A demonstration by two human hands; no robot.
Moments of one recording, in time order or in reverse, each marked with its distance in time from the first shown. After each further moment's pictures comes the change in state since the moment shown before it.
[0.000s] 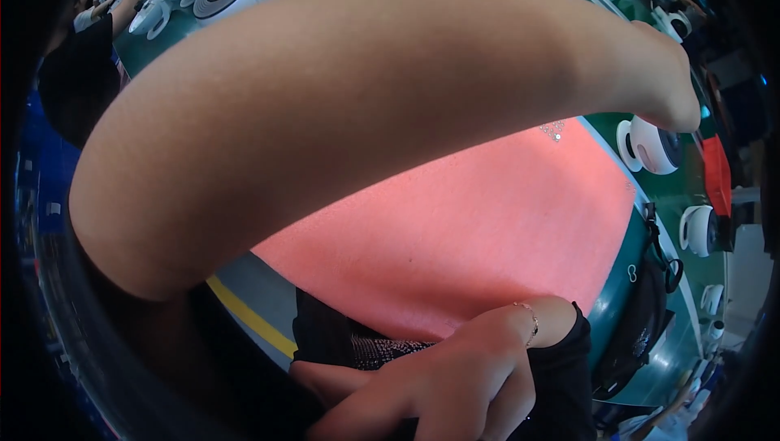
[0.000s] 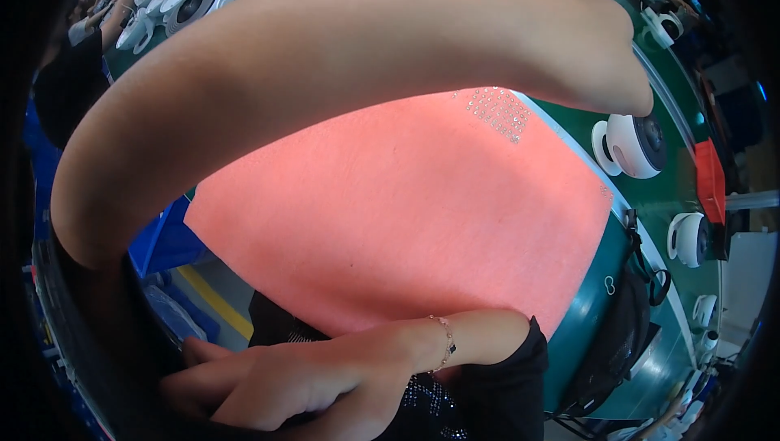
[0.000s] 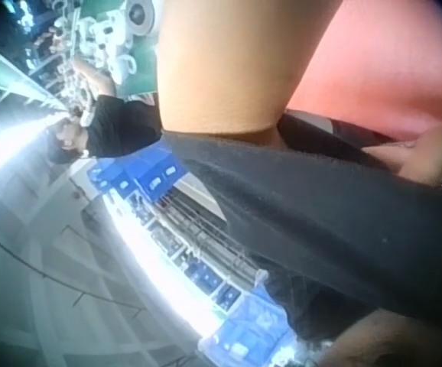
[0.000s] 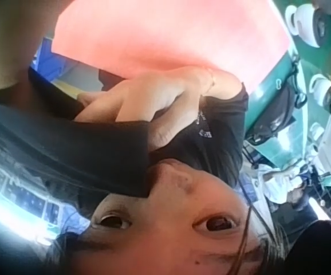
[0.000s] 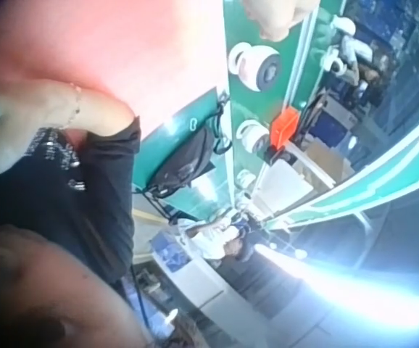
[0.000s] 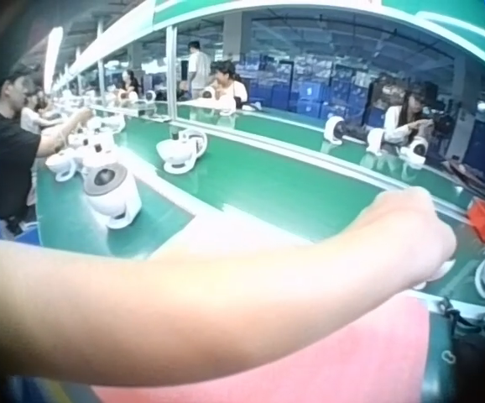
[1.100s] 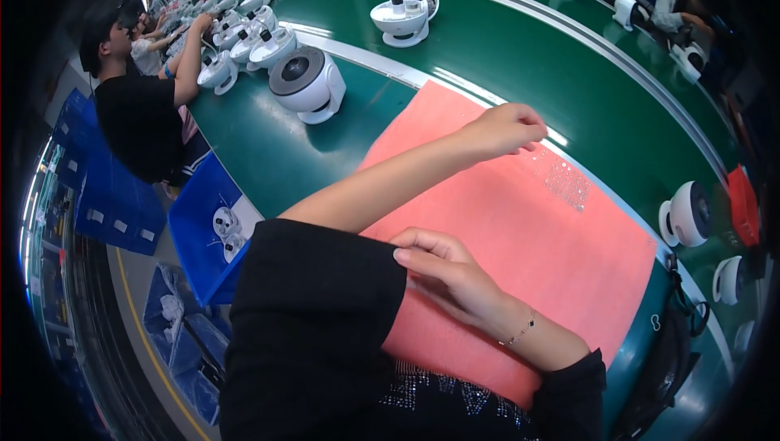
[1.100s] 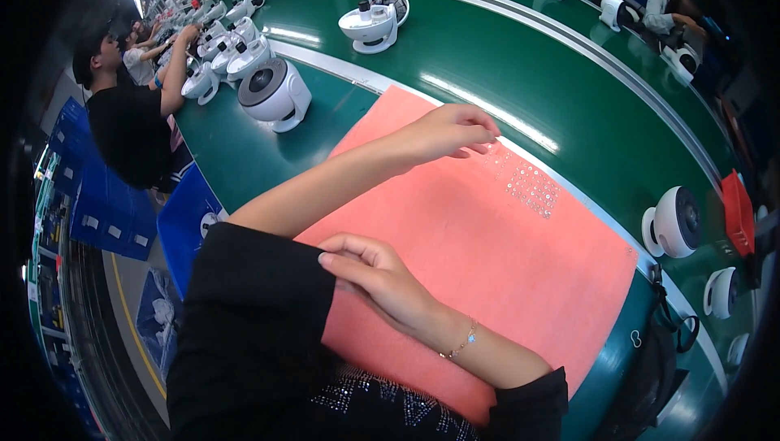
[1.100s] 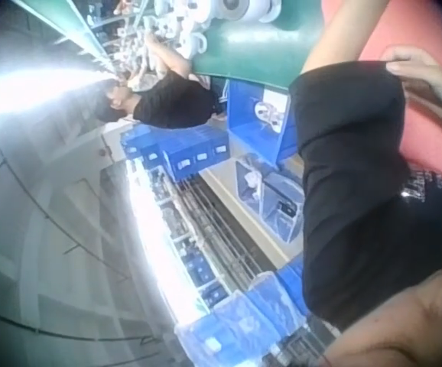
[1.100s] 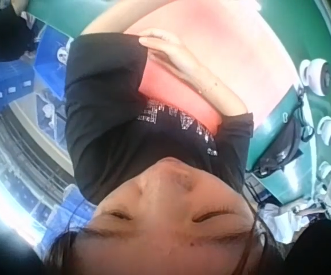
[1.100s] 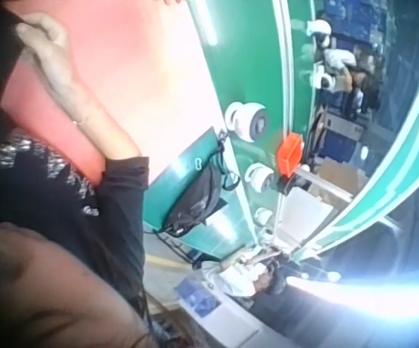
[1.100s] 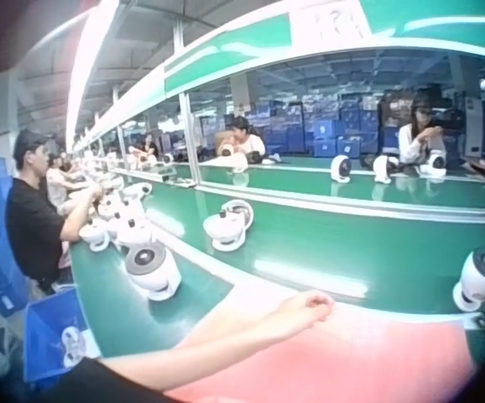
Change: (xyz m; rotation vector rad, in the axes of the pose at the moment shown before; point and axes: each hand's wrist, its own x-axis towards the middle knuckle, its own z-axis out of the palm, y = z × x) left_hand 0.149 -0.188 -0.012 -0.545 -0.039 -0.043; right_hand -0.015 -0.034 -0.125 -0.312 0.971 0.263
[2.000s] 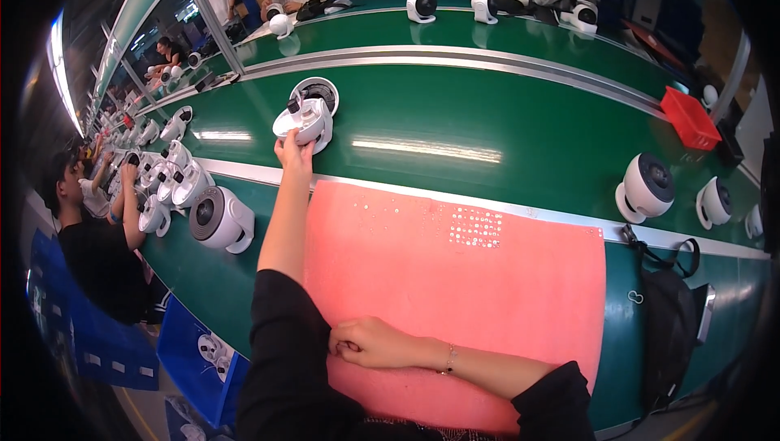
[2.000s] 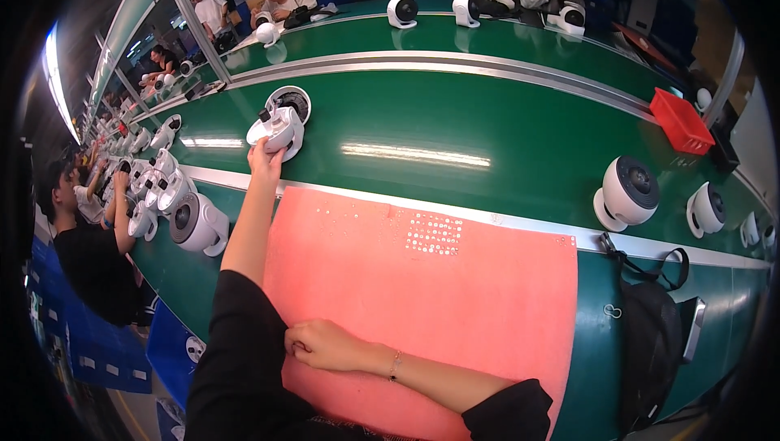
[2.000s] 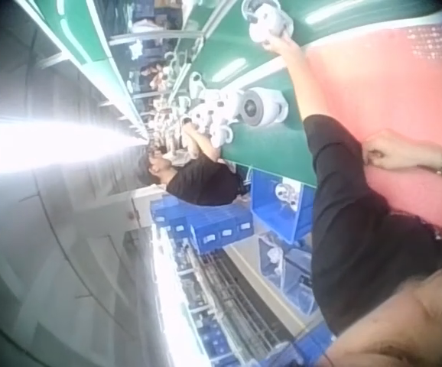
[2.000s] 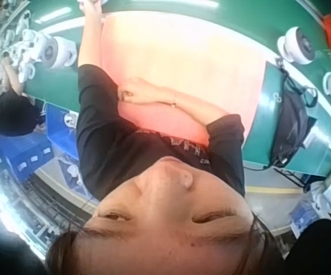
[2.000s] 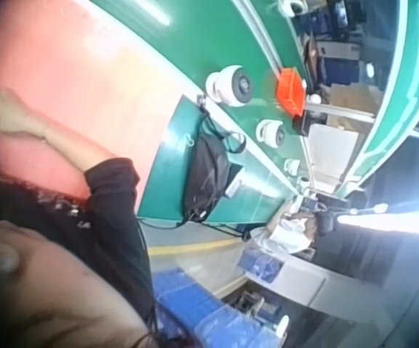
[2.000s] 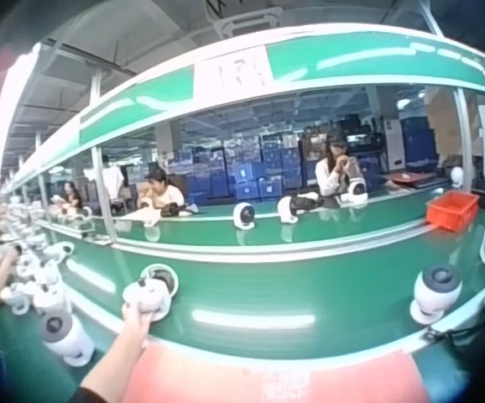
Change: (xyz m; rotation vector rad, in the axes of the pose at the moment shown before) left_hand 0.145 -0.121 -0.203 -0.972 0.968 0.394; right_hand 0.035 0.028 -0.072 -1.225 0.080 -0.363
